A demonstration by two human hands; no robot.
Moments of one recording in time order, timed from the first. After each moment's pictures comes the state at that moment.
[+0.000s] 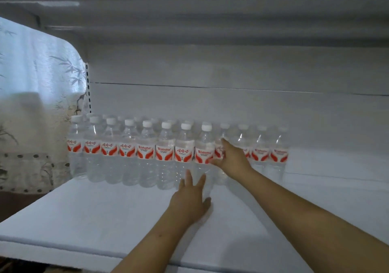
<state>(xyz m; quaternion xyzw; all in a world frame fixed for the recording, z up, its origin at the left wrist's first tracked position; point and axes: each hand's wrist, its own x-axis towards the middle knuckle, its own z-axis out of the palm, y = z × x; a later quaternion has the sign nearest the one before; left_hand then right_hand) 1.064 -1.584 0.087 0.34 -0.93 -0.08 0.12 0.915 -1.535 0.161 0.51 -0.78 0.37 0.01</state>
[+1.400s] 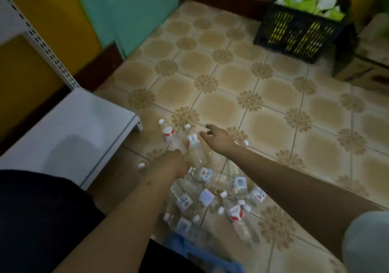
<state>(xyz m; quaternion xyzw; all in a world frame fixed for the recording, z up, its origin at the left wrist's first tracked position) 0.906 -0.959 -0.245 -0.09 -0.91 -0.13 -0.38 0.893 -0.789 -0.285 -0.18 -0.88 0.38 -0.20</state>
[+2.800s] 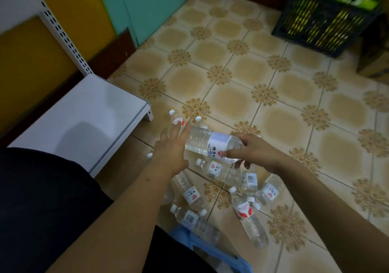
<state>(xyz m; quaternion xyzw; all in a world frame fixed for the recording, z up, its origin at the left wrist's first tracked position) 0.912 -0.997 -0.281 -0.18 -0.96 -0.10 -0.21 0.965 -0.758 -0.251 -0.12 -0.79 0.53 -0.28</state>
